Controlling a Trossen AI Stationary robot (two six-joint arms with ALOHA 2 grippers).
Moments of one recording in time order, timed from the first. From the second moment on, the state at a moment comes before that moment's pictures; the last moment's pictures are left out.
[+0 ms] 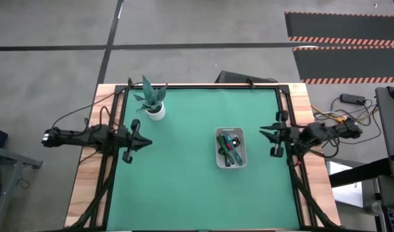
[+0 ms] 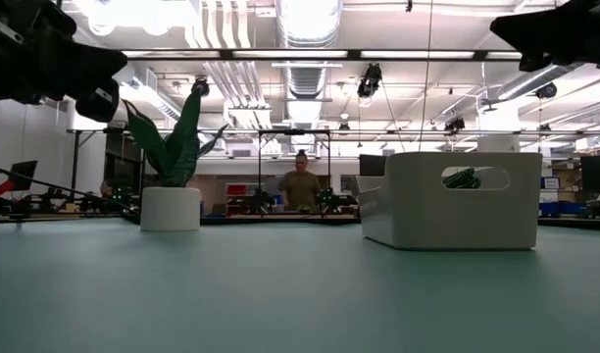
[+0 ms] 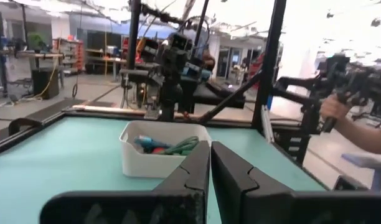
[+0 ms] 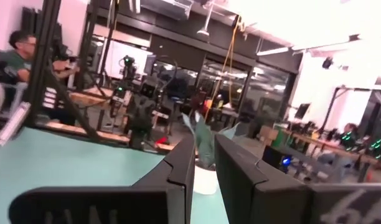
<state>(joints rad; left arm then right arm) -0.10 0.02 0.01 0.09 0.00 -0.12 0.25 0.06 0.09 0.21 0.36 -0.36</state>
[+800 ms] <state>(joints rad) -0.10 0.04 0.01 0.09 0.00 0.01 0.25 0.01 0.01 0.27 0.22 -0.47</state>
